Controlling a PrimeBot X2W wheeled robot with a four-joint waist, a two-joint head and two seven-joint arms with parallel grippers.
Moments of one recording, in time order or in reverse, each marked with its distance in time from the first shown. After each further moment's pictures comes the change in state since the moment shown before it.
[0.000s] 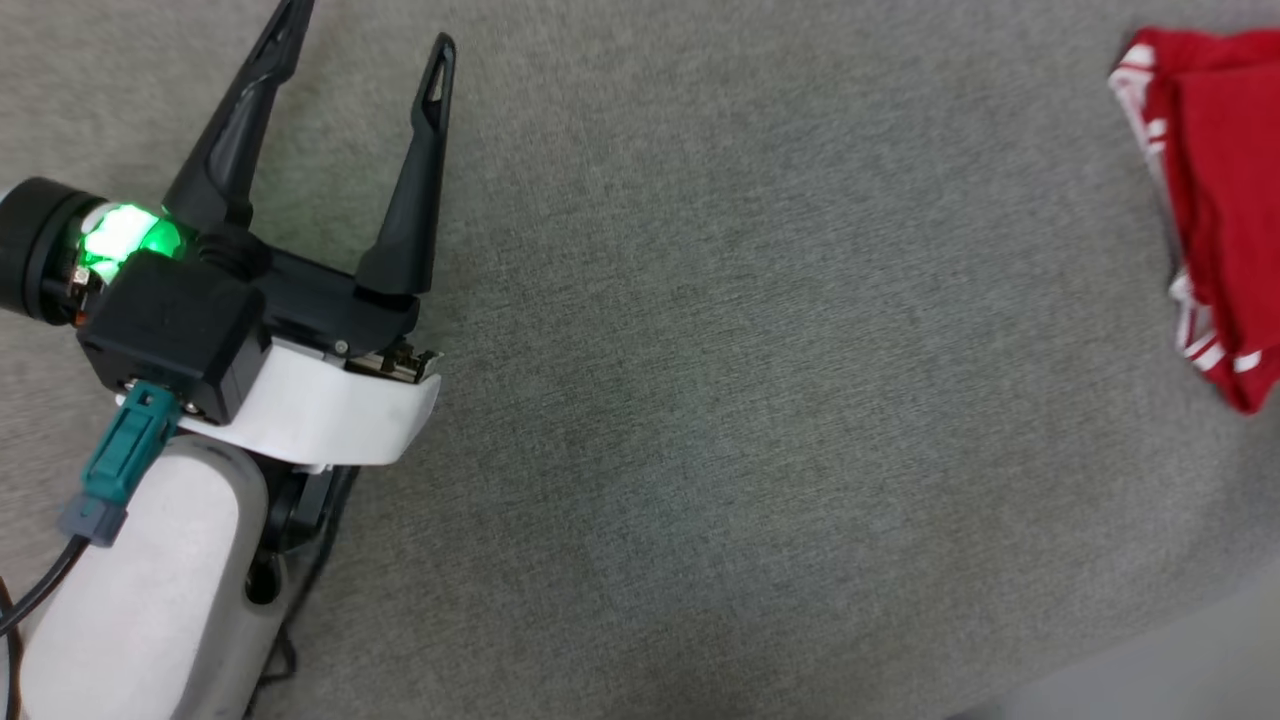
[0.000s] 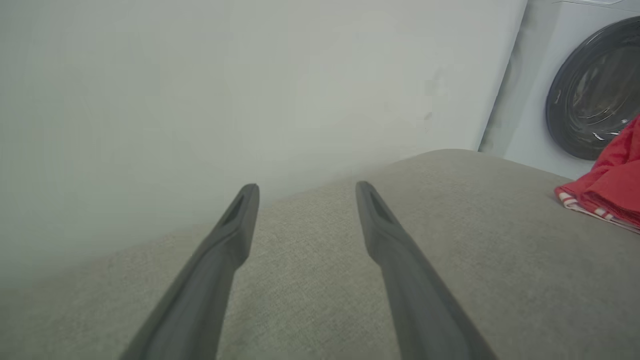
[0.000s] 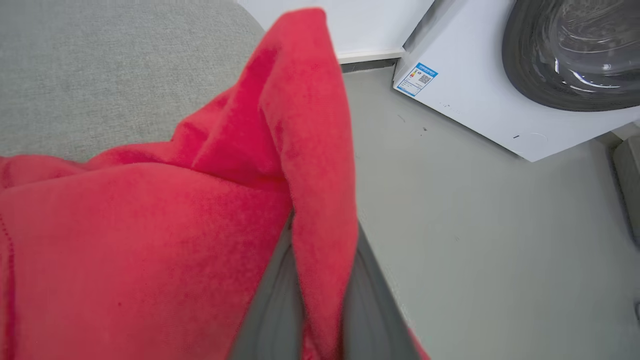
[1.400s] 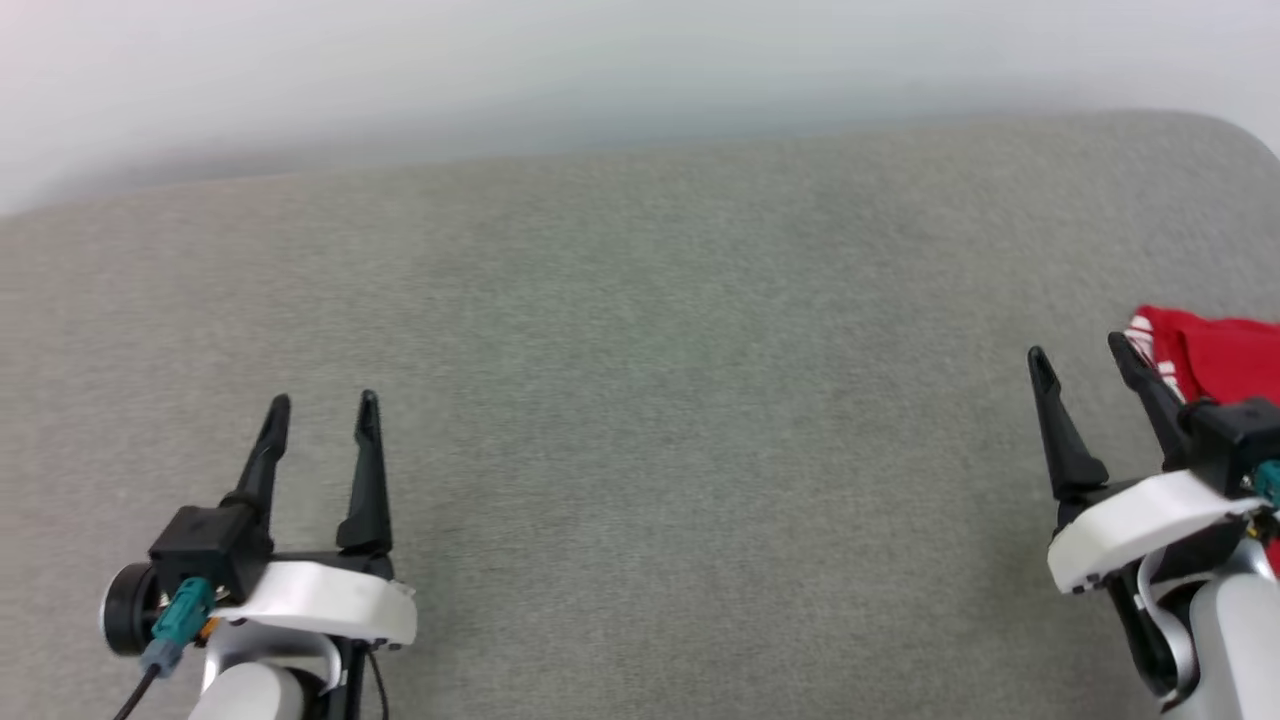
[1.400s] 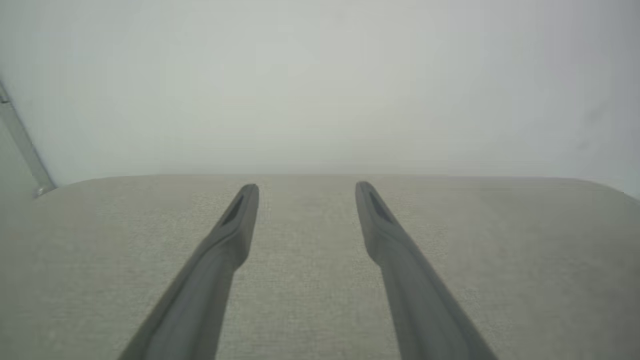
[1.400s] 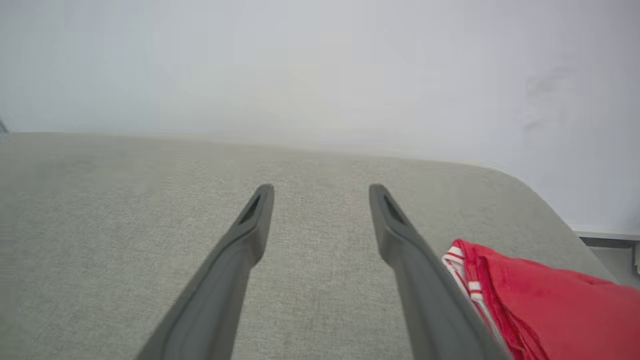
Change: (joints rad) left arm 0.422 -0.114 0.070 0.304 -0.202 0.106 -0.178; right arm 0.394 0.287 0.301 -0.181 -0.161 0.000 -0.397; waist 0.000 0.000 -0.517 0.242
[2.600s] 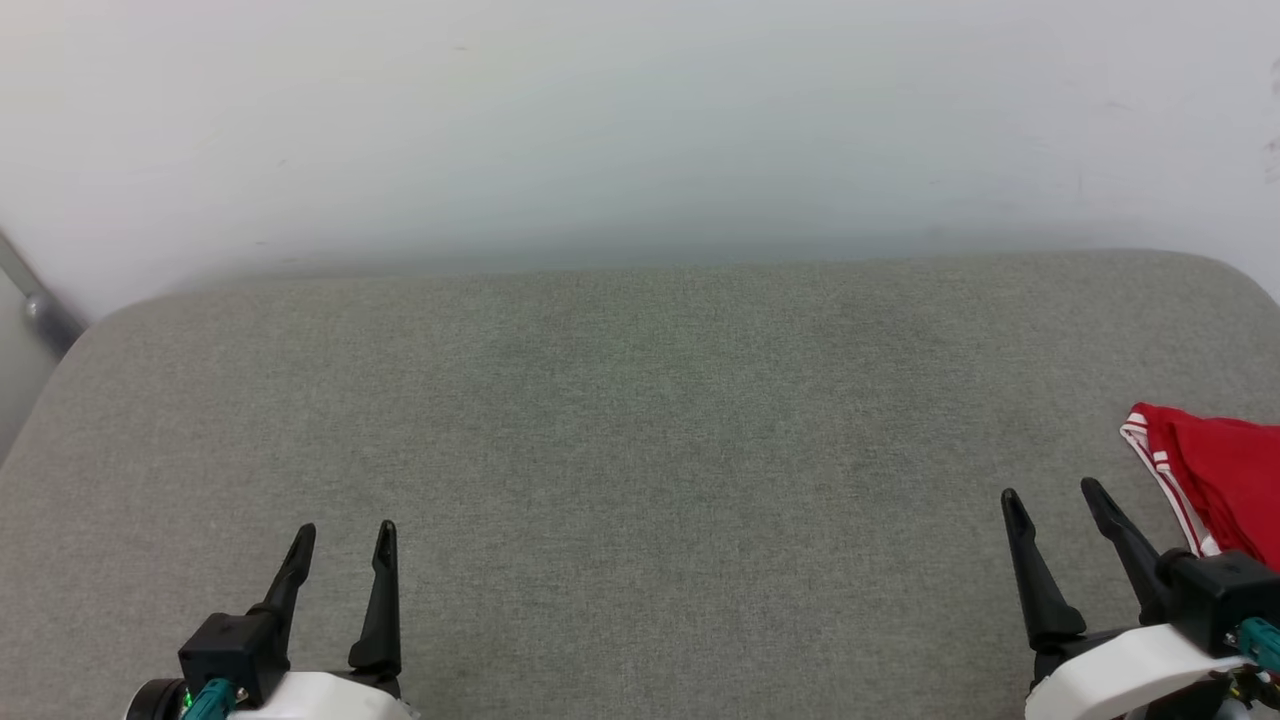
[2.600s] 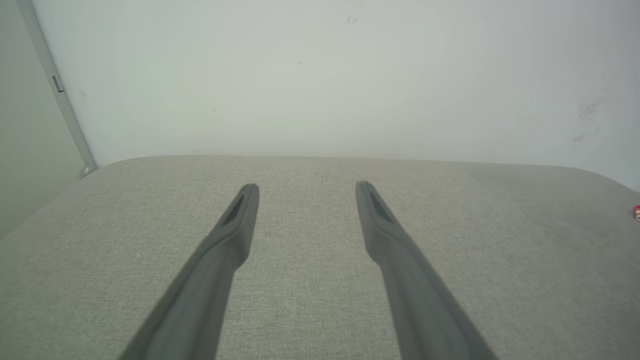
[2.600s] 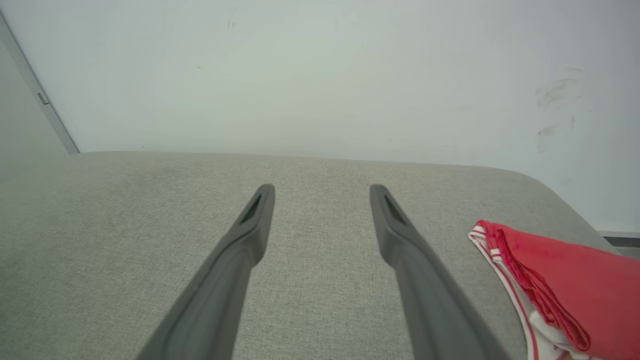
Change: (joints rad) left arm 0.179 0.018 -0.008 0.035 -0.031 -0.024 -0.012; right arm 0.349 0.118 -0.033 -0.331 -0.030 0.000 0.114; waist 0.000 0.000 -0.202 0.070
